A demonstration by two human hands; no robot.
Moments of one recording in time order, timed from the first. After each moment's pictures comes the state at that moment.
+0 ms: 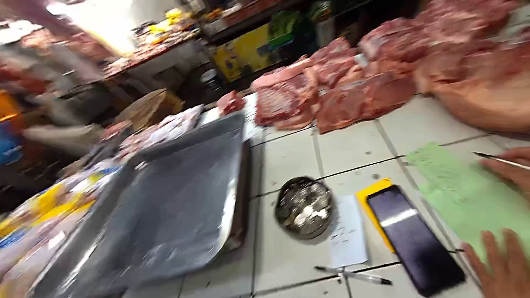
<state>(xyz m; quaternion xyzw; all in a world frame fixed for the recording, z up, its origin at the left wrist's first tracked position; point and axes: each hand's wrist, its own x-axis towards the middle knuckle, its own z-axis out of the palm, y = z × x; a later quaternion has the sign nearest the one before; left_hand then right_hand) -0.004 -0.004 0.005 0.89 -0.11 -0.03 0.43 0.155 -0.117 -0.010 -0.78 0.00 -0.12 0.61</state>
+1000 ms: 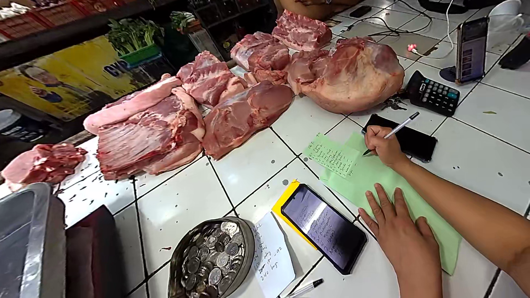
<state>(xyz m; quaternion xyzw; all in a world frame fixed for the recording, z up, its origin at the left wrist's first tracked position) -0.001 -0.002 -0.005 0.92 -0.15 -0.10 0.36 0.155 -0.129 -0.026 -0.73 0.02 -0.18 0.66</state>
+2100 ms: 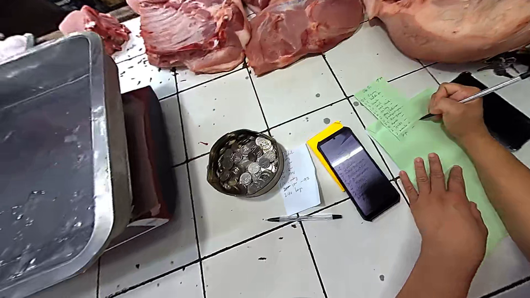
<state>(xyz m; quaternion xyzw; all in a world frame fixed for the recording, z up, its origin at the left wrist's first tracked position) 0.003 0.005 0.008 0.90 -0.15 -0.17 0.38 0.163 -0.127 -0.023 -0.82 -0.06 -0.14 0.56</state>
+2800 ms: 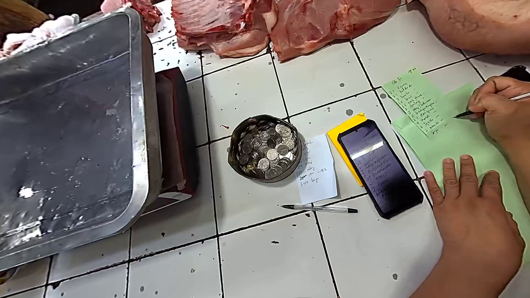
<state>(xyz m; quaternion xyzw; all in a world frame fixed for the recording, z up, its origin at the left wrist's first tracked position) 0.005 0.008 0.013 0.88 -0.15 -0.19 0.40 0.163 -0.128 -0.027 -0.81 -0.06 -0.15 0.56</state>
